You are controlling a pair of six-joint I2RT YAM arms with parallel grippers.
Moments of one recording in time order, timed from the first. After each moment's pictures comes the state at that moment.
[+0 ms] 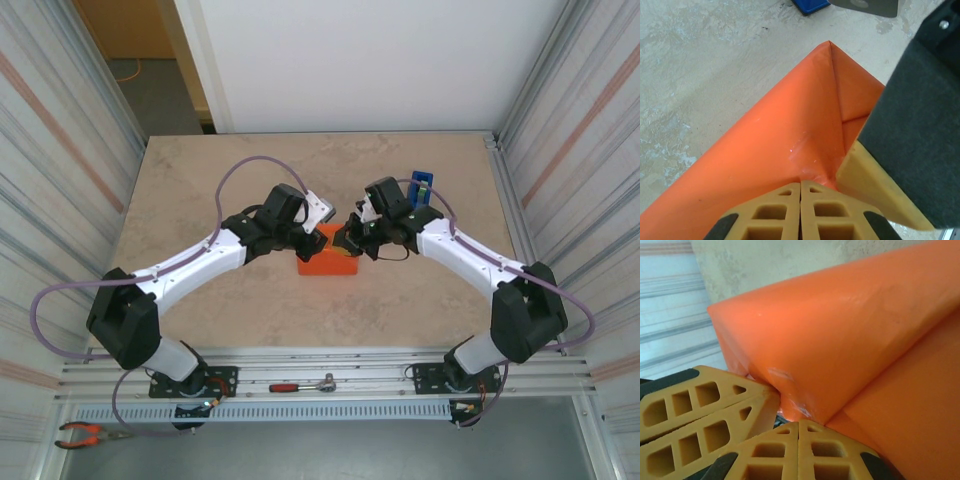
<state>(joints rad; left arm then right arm) -0.72 1.50 1.14 -0.45 0.24 0.01 0.58 1.48 1.09 -0.51 -0.58 1.03</state>
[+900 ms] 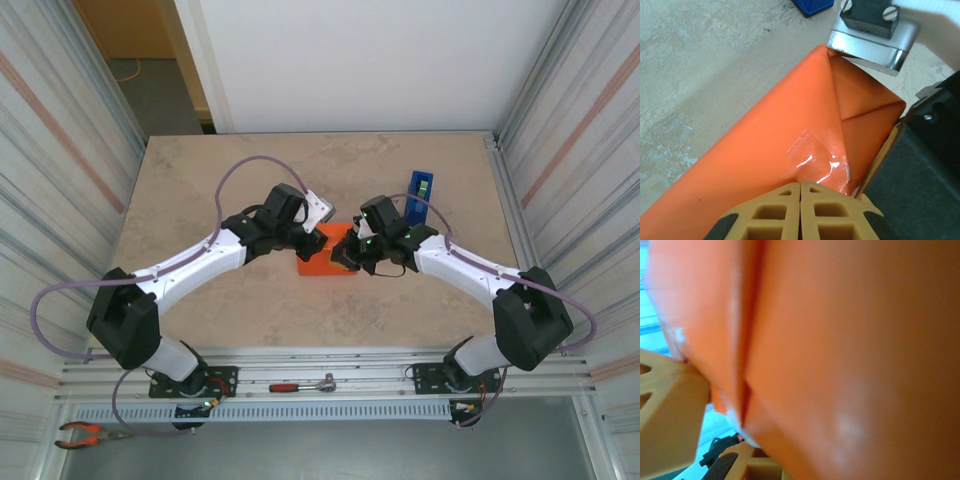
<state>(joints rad) -0.72 1.50 1.13 -0.44 0.23 0.01 0.64 1.44 0.93 -0.35 -0.51 1.07</state>
